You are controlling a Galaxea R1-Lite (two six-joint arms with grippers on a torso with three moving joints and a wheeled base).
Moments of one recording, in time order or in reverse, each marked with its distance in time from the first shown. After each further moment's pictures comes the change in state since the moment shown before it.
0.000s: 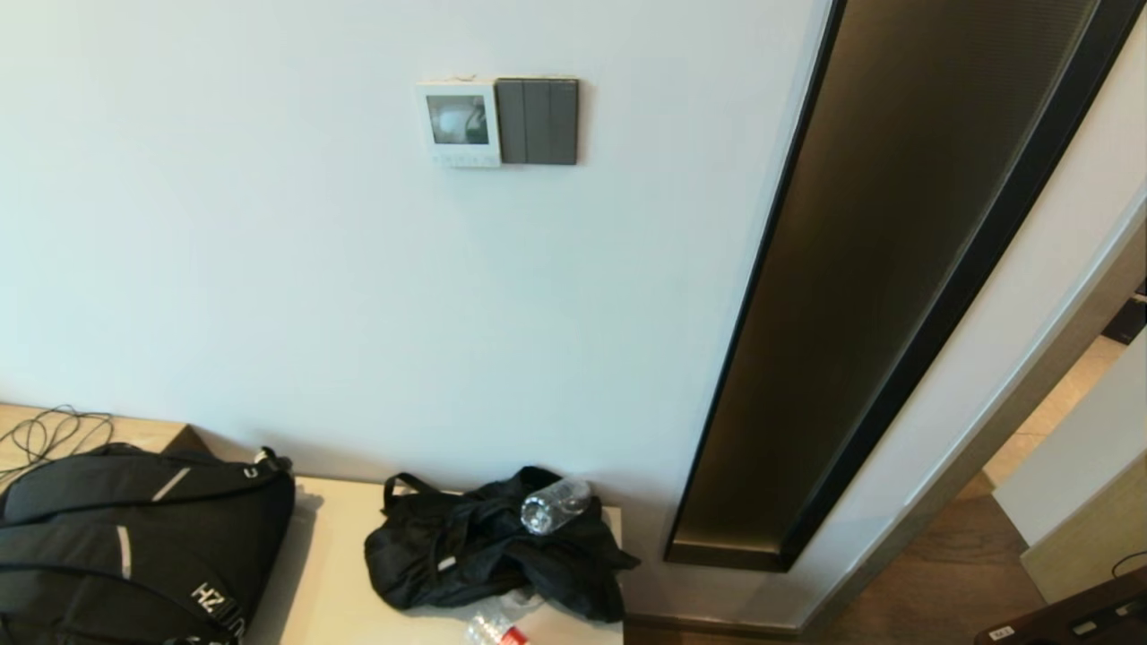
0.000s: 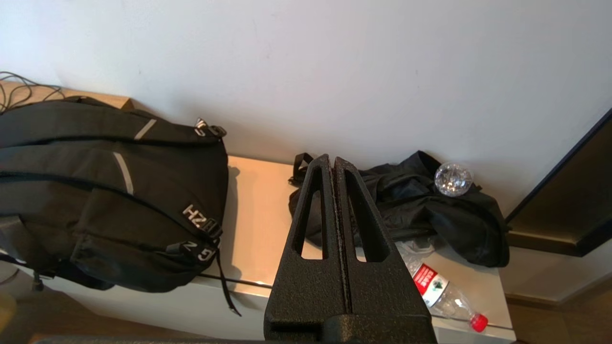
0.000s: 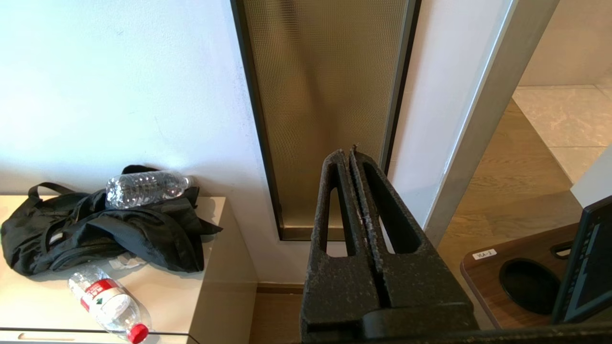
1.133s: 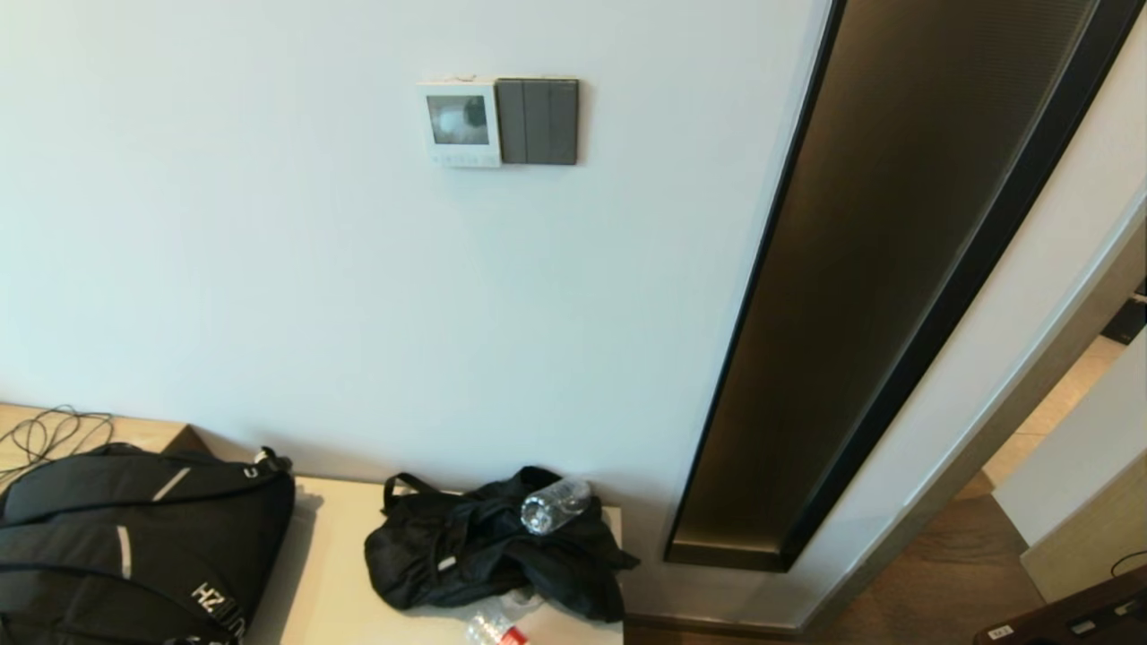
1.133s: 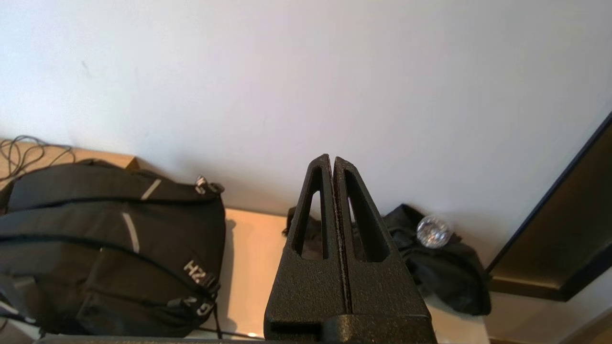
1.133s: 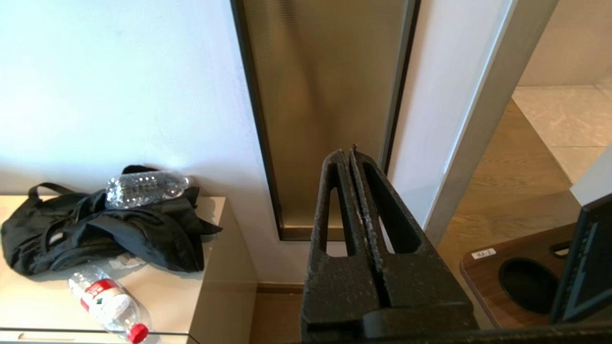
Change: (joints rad) left arm 0.000 0.068 -0.196 0.006 -0.013 0.000; right arm 0.000 0.000 0.000 0.000 0.000 0.001
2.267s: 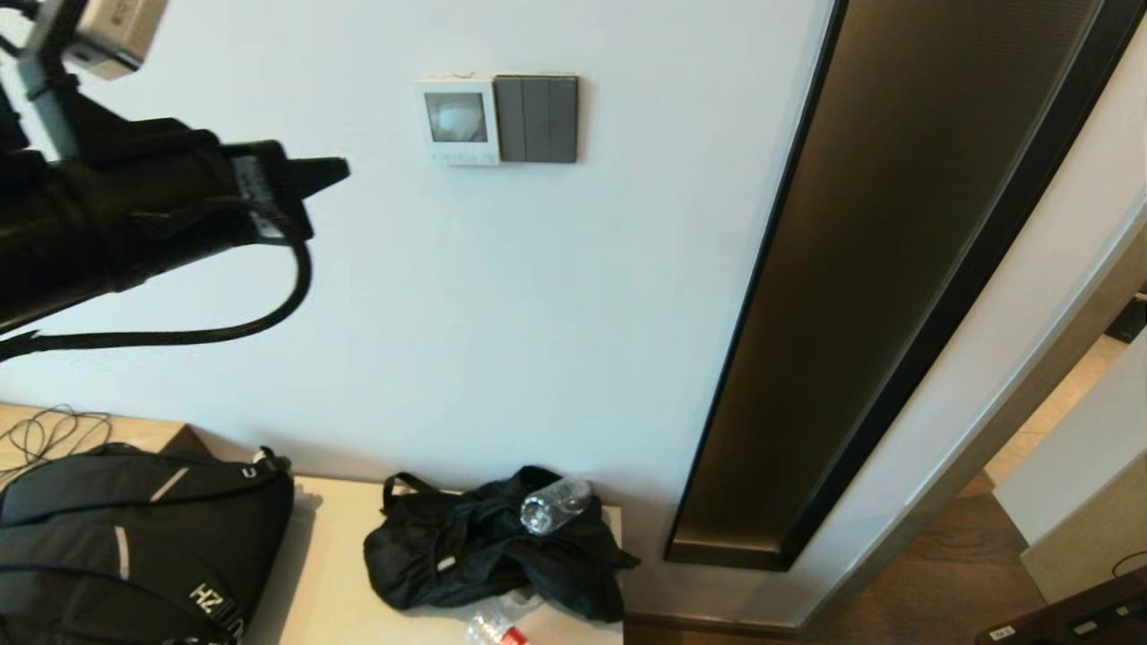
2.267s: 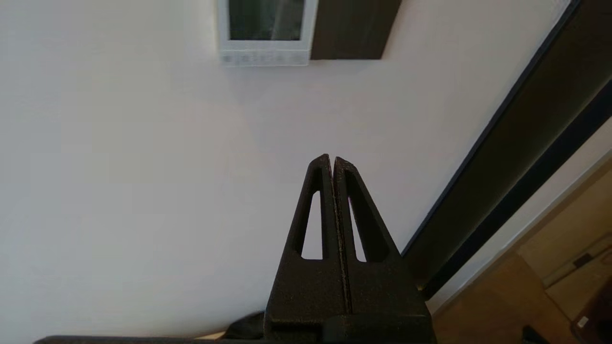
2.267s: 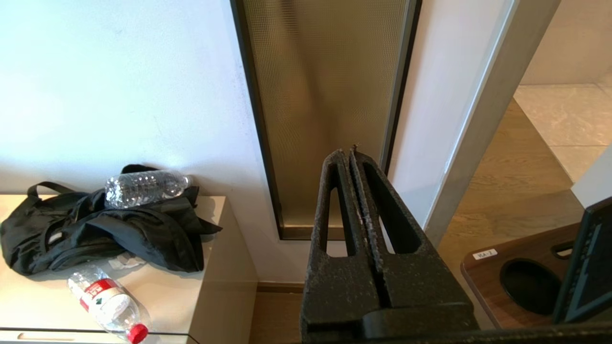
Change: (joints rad) left arm -0.434 1.342 -0.845 -0.460 -0.028 -0.046; right arm 0.000 0.000 0.000 0.000 0.000 0.000
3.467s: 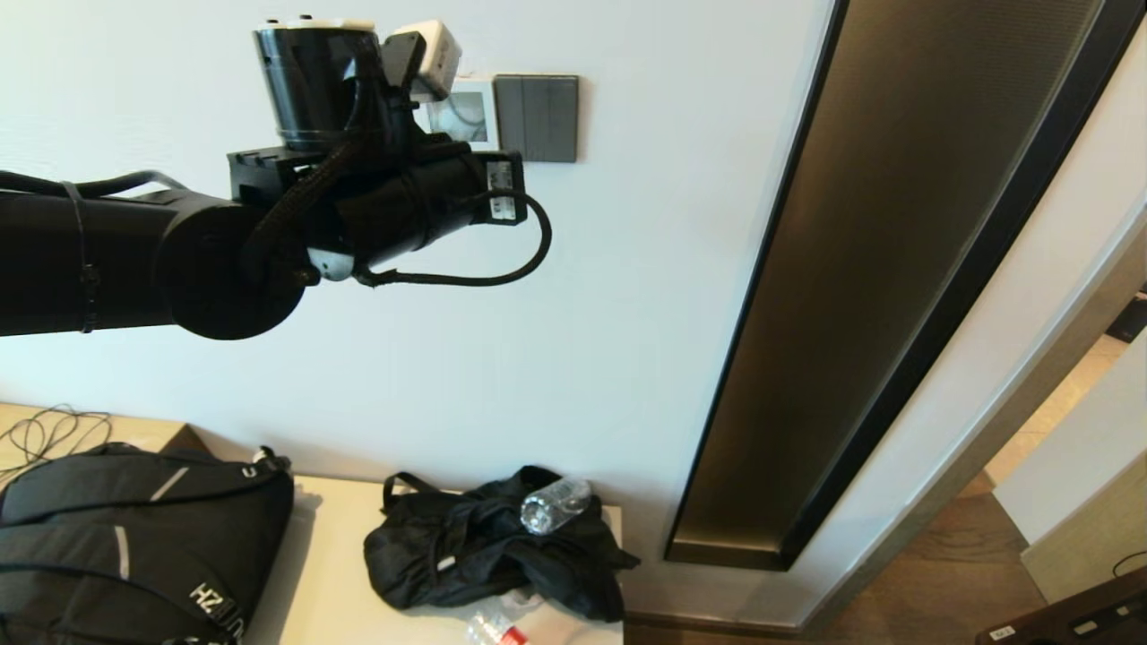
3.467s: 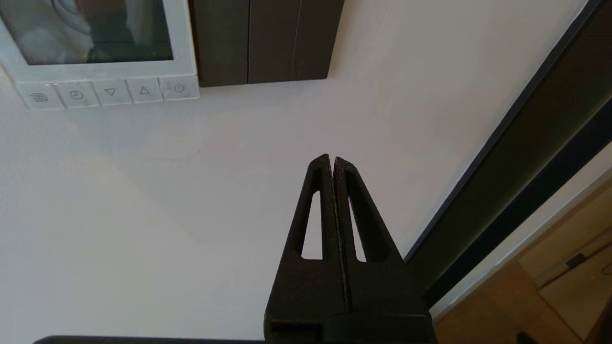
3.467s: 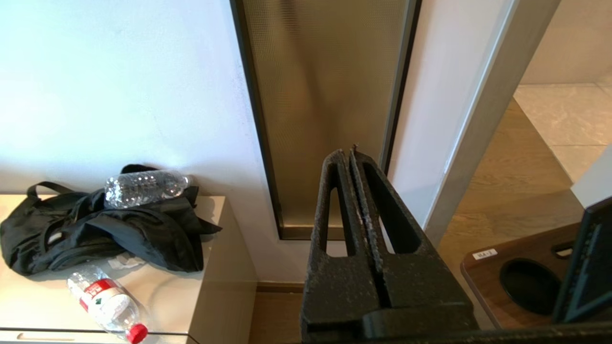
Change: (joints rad) left arm -0.161 0.434 -0.388 -0.039 0.092 0.005; right arm 0.000 0.000 0.000 0.000 0.000 0.000
